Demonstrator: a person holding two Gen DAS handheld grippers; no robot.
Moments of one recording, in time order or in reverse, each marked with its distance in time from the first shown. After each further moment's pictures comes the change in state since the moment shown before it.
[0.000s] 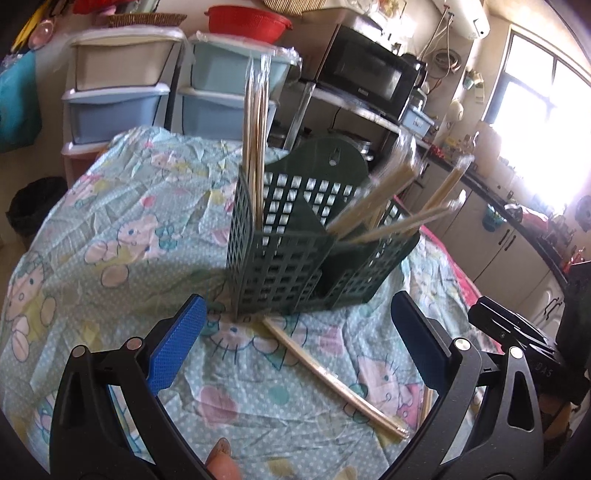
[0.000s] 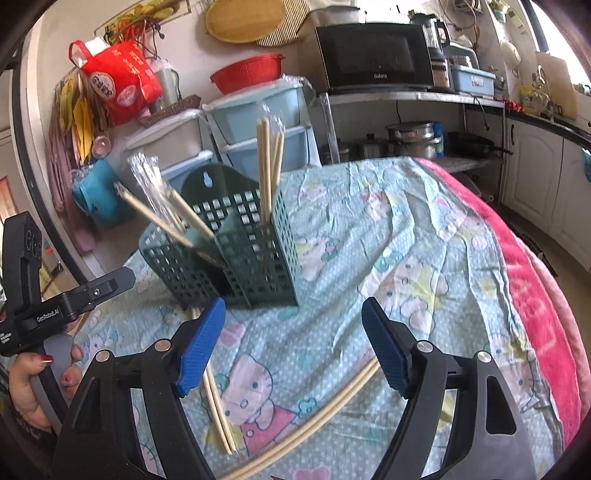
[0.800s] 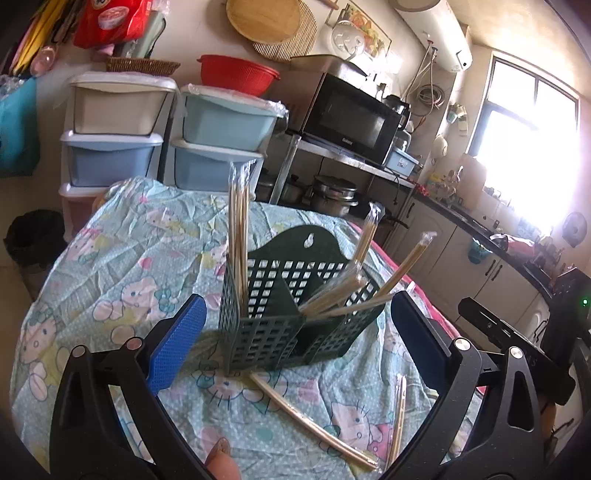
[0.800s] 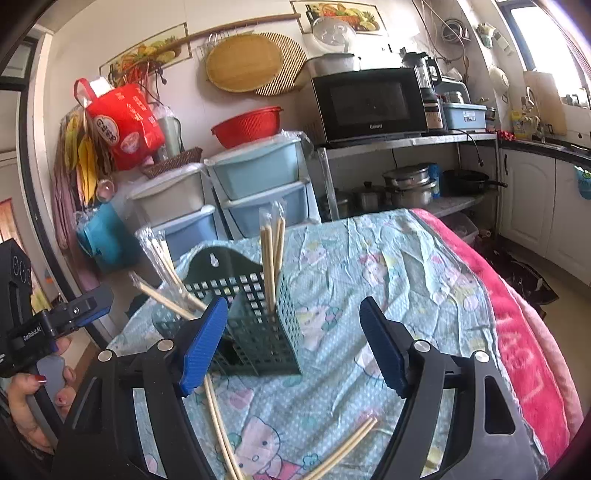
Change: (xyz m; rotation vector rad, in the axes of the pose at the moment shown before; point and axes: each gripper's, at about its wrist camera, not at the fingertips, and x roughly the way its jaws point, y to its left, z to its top) left arm -0.042 -0.010 0.041 0.007 -0.168 -0.042; right arm -0.026 0.001 0.043 0.020 -0.188 0.003
